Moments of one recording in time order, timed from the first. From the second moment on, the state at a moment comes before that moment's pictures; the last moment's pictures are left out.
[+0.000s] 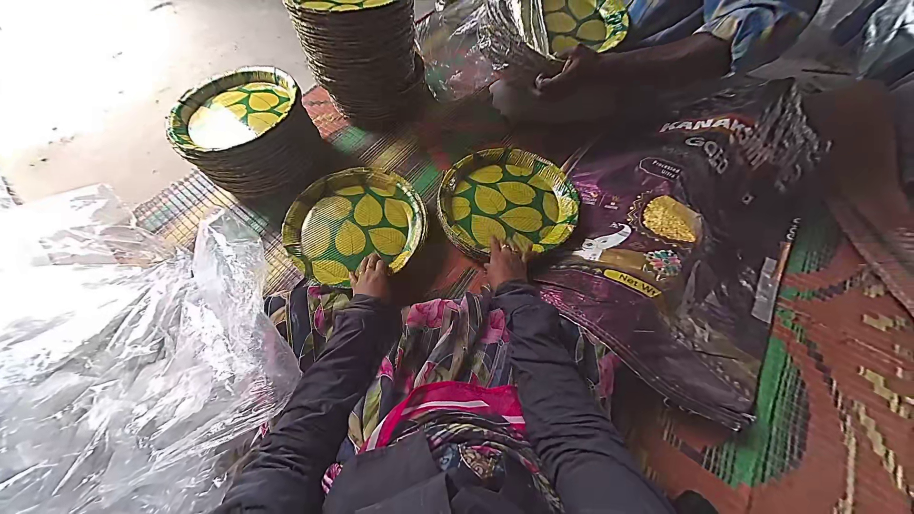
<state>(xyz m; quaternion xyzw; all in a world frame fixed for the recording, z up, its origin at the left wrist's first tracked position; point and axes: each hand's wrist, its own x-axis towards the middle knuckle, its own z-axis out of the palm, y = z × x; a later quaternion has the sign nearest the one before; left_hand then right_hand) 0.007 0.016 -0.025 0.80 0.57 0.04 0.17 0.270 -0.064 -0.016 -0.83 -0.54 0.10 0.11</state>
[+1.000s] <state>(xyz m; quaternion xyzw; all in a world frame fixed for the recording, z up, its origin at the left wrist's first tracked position) 0.010 0.011 -0.013 0.77 0.61 0.01 0.16 0.263 -0.061 -0.021 -0.83 -0.54 0.10 0.10</state>
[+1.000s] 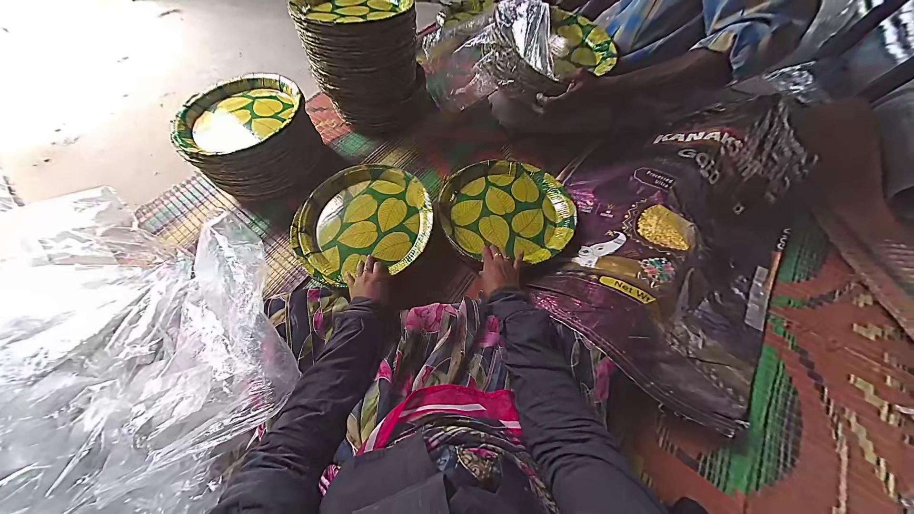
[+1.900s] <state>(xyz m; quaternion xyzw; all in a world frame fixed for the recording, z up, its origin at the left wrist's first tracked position) 0.007 -0.005 -0.009 0.84 0.49 0.22 -0.01 0.229 -0.058 -0.013 -0.75 -0.61 -0.05 0.23</state>
